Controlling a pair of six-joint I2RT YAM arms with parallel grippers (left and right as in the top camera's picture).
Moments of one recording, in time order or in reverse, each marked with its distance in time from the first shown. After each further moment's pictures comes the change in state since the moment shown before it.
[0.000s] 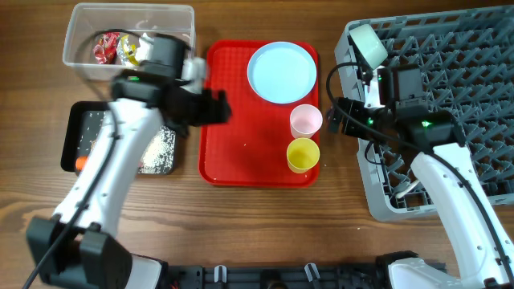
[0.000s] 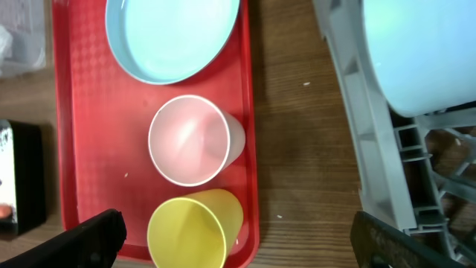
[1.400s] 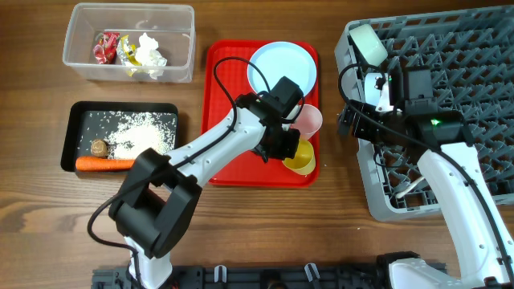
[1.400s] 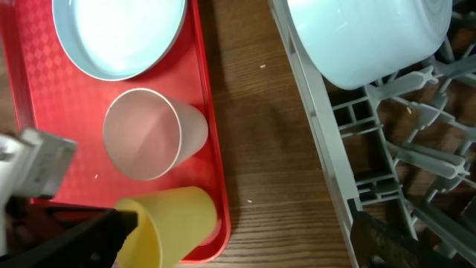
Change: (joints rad) left arm -0.417 0.326 -0.001 0.211 -0.009 -0.140; right arm -0.052 0.000 0.000 -0.079 0.030 0.002
